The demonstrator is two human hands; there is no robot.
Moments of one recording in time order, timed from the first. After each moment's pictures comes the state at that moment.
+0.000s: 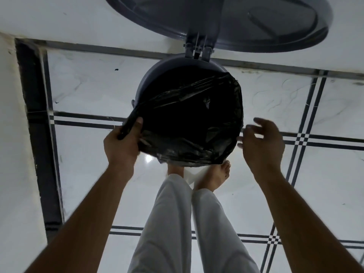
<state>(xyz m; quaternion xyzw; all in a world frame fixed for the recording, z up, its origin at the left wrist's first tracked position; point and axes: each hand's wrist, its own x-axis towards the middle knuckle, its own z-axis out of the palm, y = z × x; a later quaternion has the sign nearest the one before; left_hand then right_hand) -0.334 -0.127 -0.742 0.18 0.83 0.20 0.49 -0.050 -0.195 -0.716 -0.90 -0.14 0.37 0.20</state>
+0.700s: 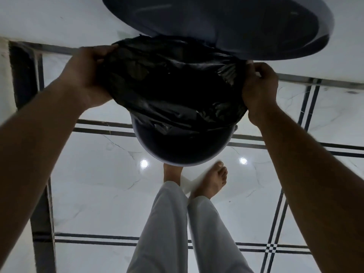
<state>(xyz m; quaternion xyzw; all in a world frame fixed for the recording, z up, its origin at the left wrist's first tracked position) -0.348 0.045 -0.719 0.14 0.58 0.19 0.78 -0.013 -0.062 -0.764 -0.85 -0.19 0.37 0.31</state>
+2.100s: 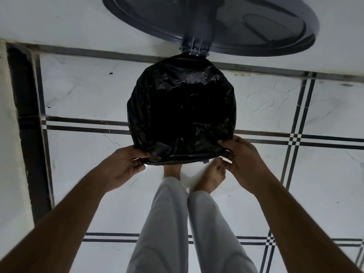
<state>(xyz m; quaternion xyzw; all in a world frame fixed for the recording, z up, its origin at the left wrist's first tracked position) -0.372 -0.144 -0.759 0.07 0.64 0.02 0.77 -0.053 -0.220 -0.731 -0.71 0.11 0.63 0.30</state>
